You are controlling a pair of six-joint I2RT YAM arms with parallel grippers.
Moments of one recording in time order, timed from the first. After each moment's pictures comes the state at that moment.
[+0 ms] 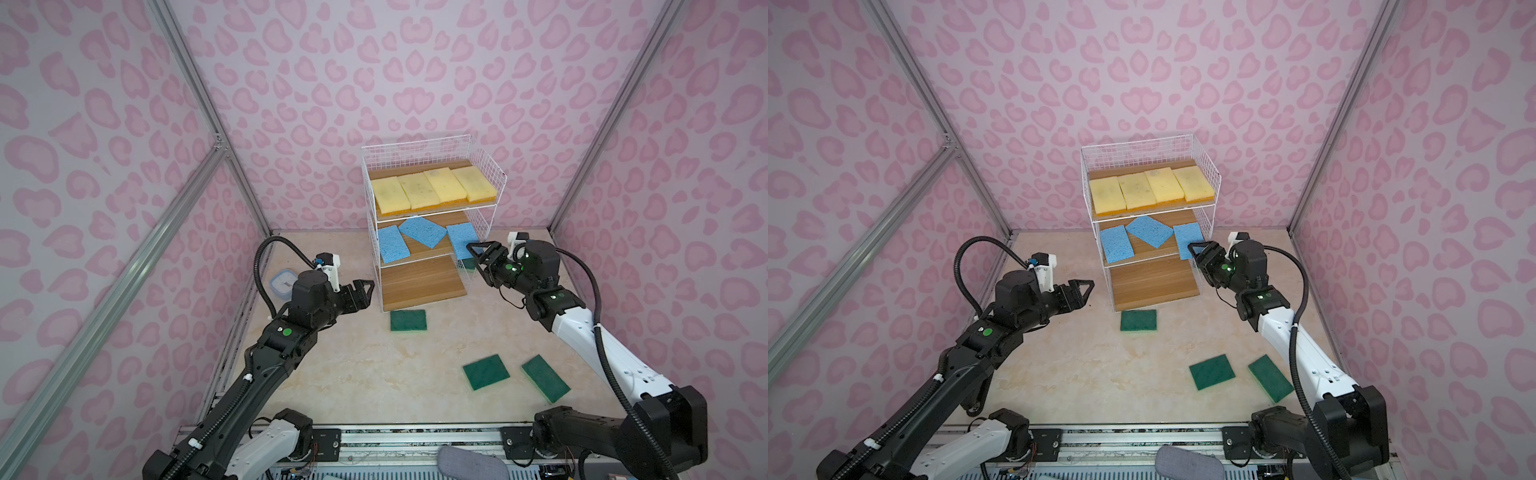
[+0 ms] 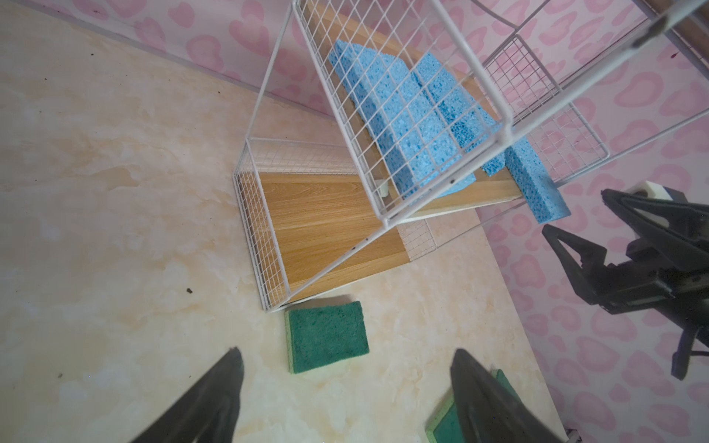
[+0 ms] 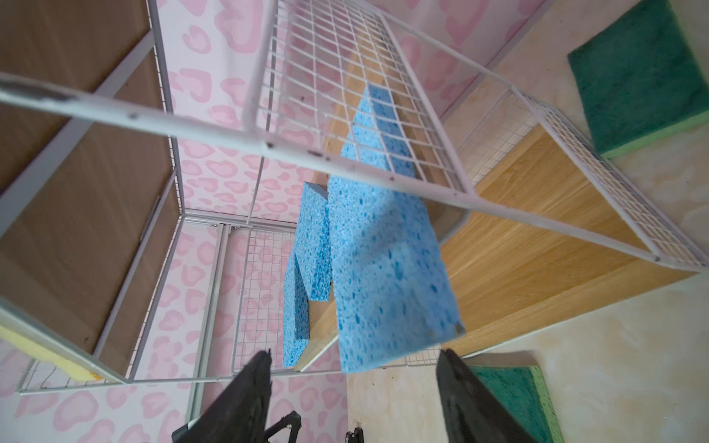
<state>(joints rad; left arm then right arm) -0.39 0.98 0.87 -0.35 0.16 -0.58 0.24 1.27 0.99 0.00 -0.37 1.17</state>
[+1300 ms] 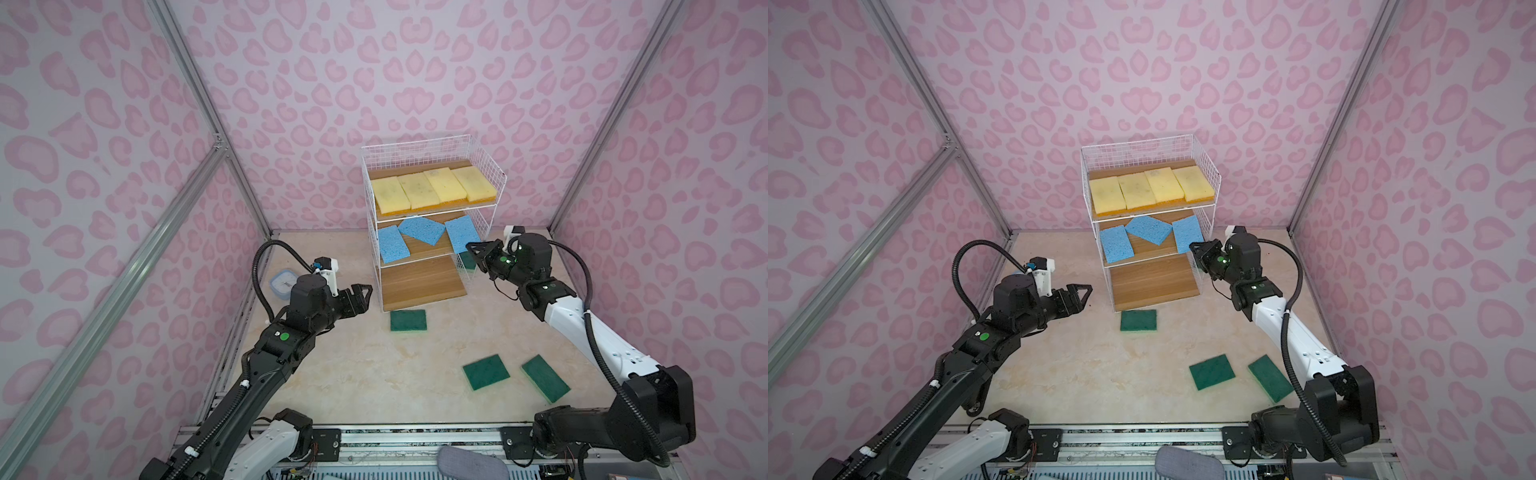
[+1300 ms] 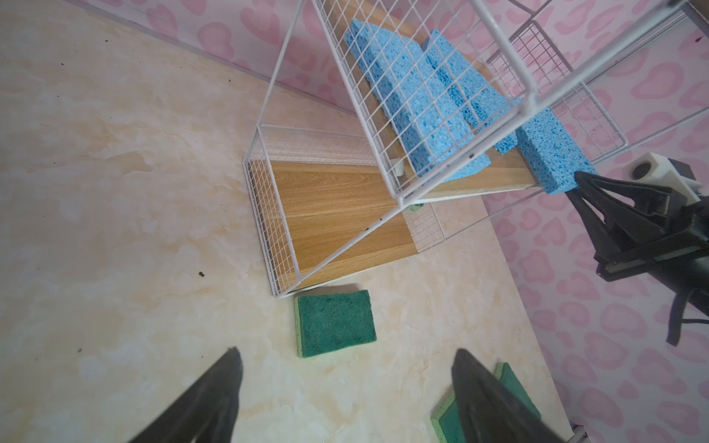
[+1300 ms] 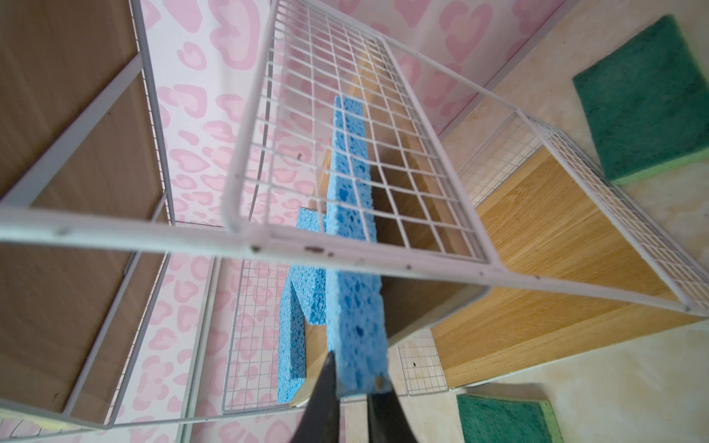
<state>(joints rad) -0.39 0.95 0.85 -0.39 0.15 -0.58 0.26 1.34 1.04 0.01 -0.34 1.16</state>
